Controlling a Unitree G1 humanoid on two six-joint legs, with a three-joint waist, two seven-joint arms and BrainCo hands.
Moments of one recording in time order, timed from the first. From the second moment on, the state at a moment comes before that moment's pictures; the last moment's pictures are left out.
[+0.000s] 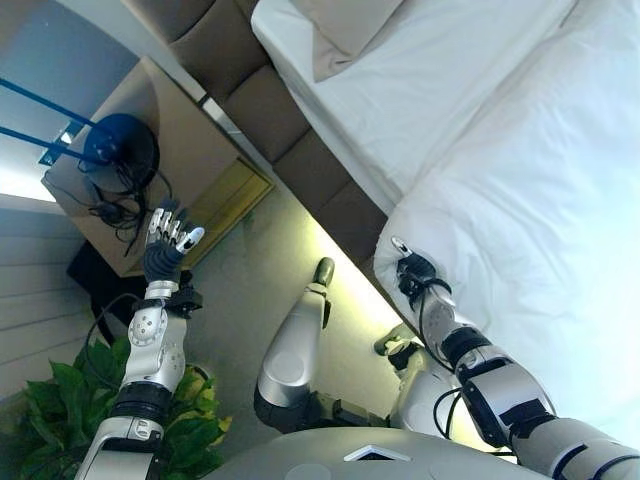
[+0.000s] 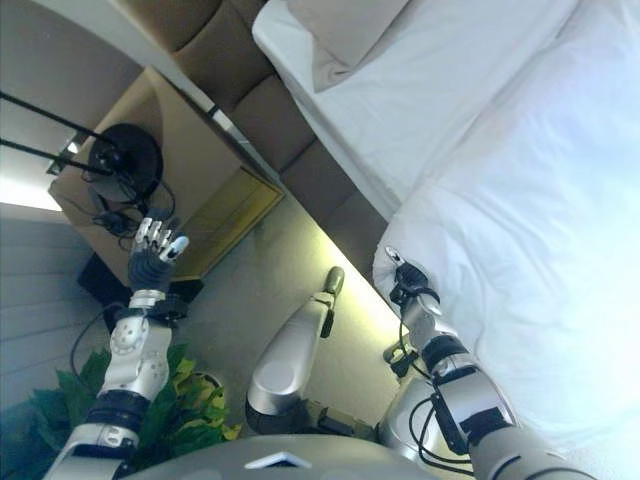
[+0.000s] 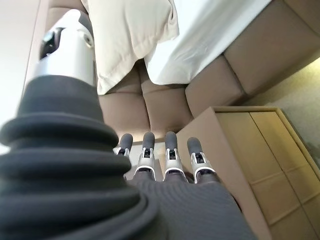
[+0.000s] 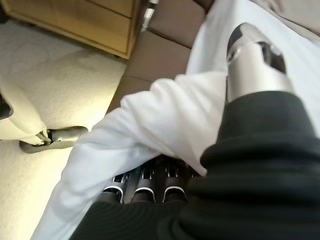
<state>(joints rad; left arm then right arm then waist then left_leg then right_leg) -0.02 0.41 -0.07 0.41 -0.68 -0.44 -0.02 -0.43 -0.21 0.24 1.02 0.99 -0.11 0.00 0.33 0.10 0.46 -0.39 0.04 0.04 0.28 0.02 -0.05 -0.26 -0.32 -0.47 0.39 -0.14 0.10</state>
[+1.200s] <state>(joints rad) 0.03 0.39 -0.06 0.34 -0.68 -0.45 0.05 -0.18 -0.25 0.01 0.99 1.09 -0.09 0.22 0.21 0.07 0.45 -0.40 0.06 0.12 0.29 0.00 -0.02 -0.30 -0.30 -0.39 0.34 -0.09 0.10</state>
